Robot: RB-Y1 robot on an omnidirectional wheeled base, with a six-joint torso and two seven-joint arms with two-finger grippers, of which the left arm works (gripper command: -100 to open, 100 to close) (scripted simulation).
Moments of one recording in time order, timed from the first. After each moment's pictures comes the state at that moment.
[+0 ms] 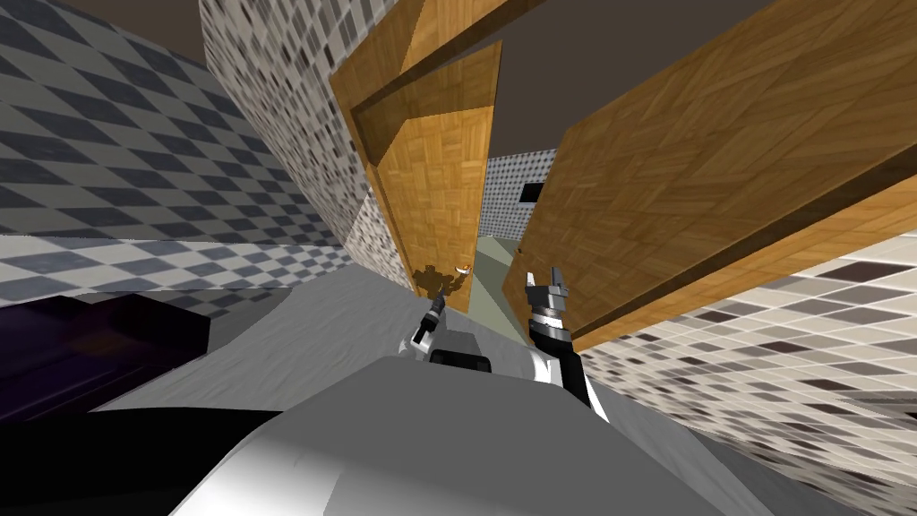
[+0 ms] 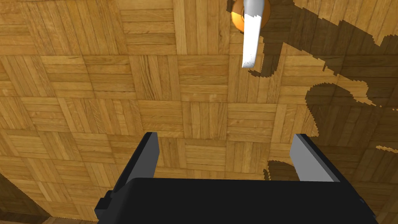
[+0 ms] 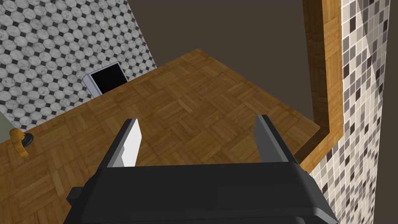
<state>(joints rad) -0.07 0.06 -0.18 -0.86 -0.06 -0.75 0.10</state>
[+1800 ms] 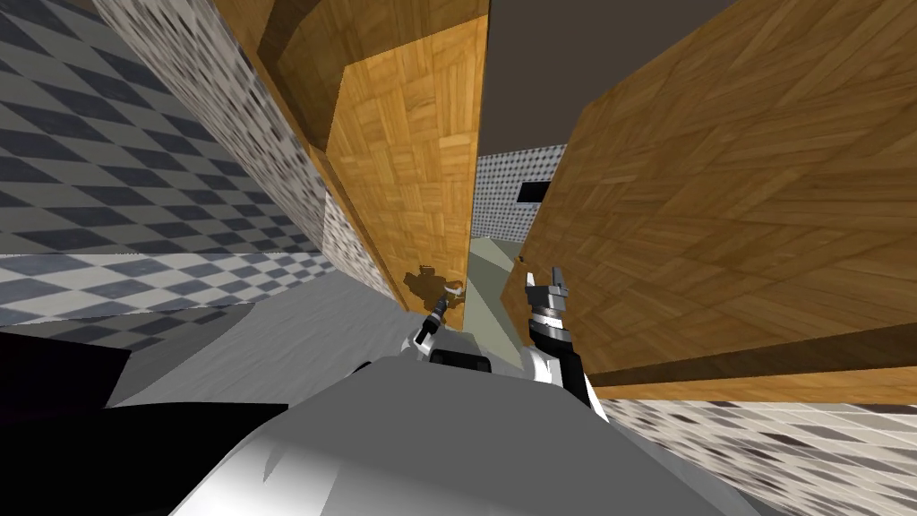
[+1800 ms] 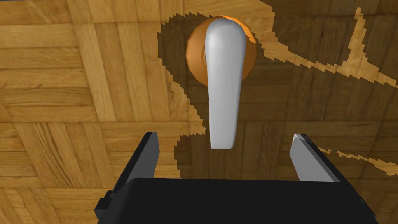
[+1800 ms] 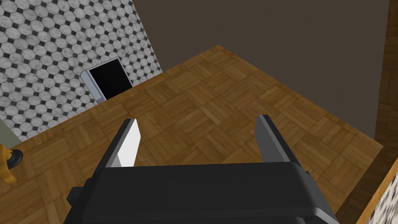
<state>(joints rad) -0.16 0.05 -0.19 -0.65 -0.07 -0.79 0.11</state>
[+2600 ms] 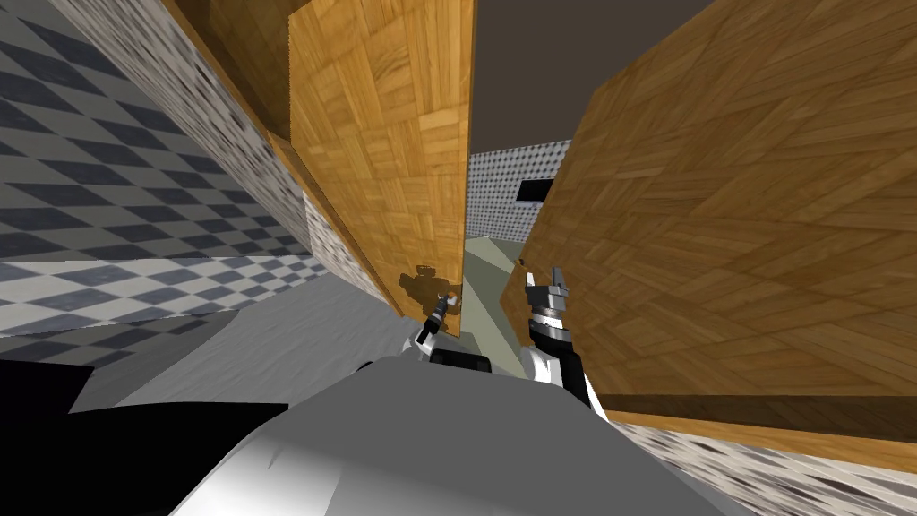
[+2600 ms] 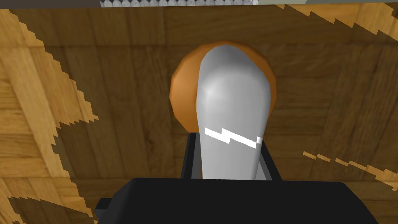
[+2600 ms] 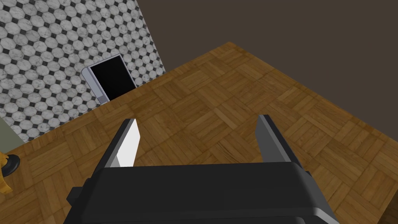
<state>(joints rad) -0.16 0.03 -0.18 -0.64 -0.07 -0.79 0.11</state>
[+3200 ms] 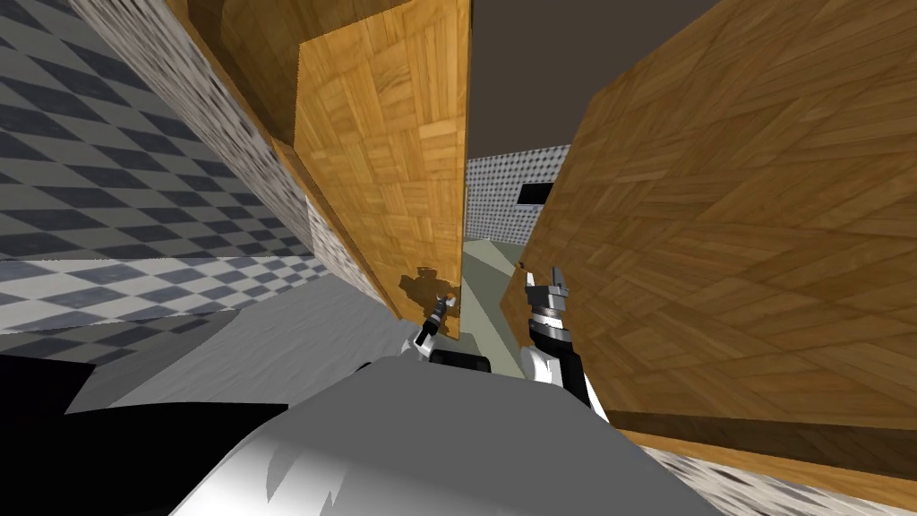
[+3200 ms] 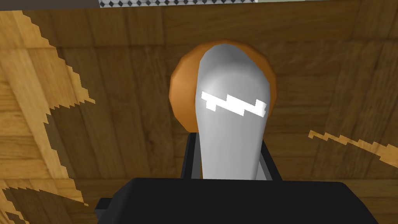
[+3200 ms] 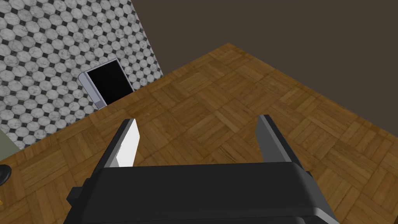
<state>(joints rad) -0.16 0.04 -0.17 -0.62 -0.07 -0.79 0.10</state>
